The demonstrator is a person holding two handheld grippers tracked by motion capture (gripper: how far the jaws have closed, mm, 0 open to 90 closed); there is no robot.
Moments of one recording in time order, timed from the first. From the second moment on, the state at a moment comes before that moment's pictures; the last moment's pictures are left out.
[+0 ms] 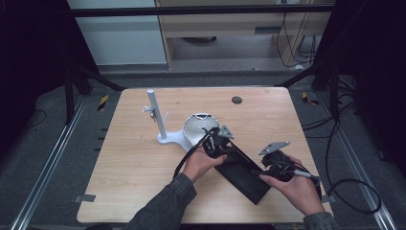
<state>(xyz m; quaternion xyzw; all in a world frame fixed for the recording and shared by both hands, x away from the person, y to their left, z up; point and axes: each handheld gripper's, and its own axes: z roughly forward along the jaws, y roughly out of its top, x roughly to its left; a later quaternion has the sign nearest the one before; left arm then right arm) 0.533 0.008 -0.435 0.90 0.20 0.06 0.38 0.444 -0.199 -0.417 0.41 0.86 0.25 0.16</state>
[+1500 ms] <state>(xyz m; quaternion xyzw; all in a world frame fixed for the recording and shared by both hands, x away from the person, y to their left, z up) 0.521 0.027 -0.418 0.89 0.22 0.09 0.39 0.466 -0.189 -0.434 0.38 0.89 0.19 0.16</state>
